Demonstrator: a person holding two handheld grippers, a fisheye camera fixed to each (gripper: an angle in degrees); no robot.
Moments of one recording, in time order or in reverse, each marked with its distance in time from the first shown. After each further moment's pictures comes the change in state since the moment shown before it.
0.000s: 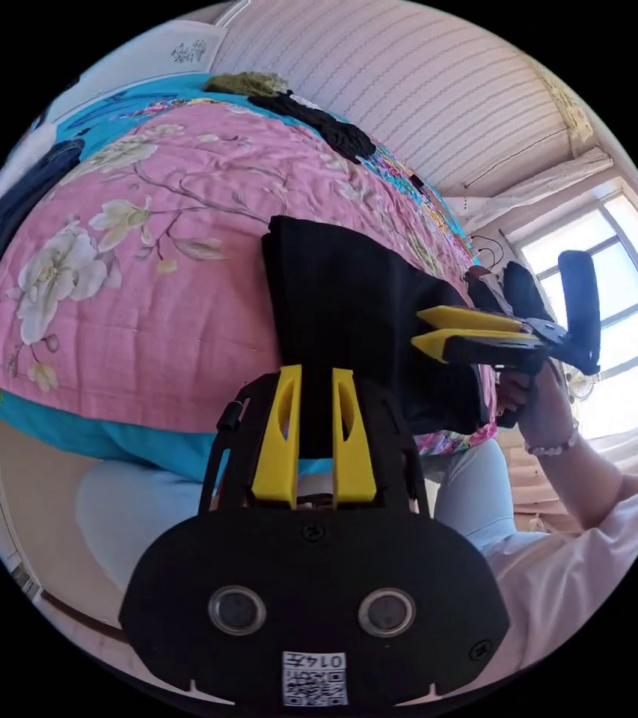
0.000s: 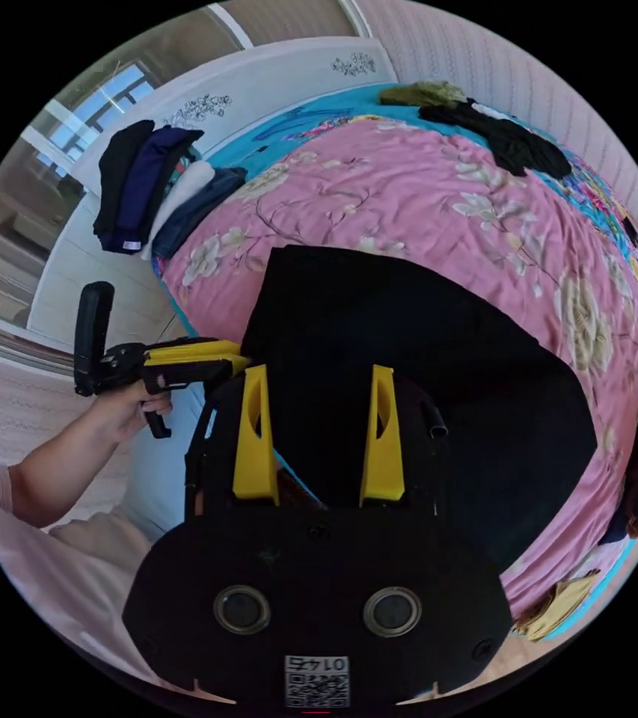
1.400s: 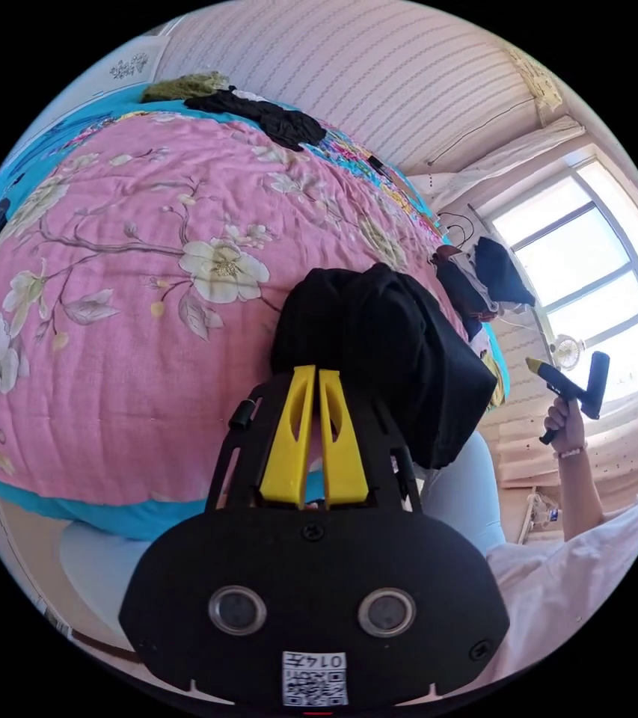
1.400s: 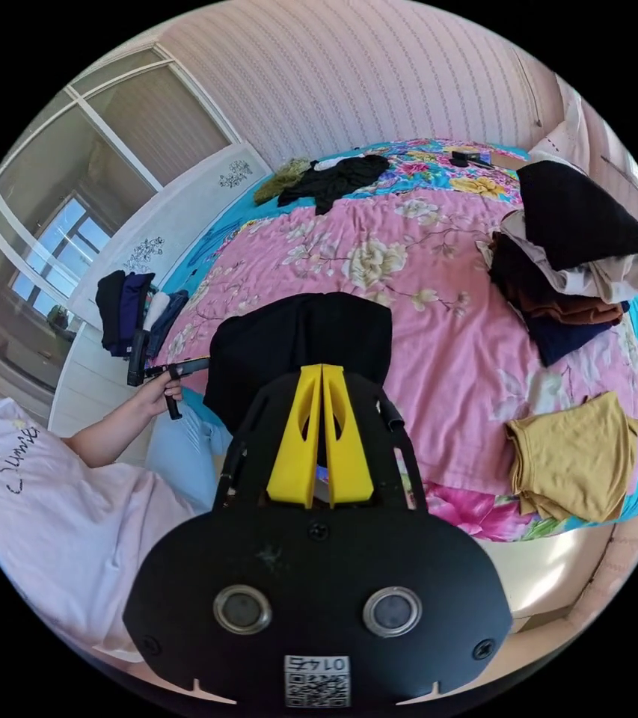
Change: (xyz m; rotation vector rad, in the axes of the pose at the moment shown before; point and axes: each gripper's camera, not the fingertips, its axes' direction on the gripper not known) left arm 0.056 -0.044 -0.046 -0.077 0.138 0.091; right arm 0.246 0.269 -0.201 0.422 0.017 0.356
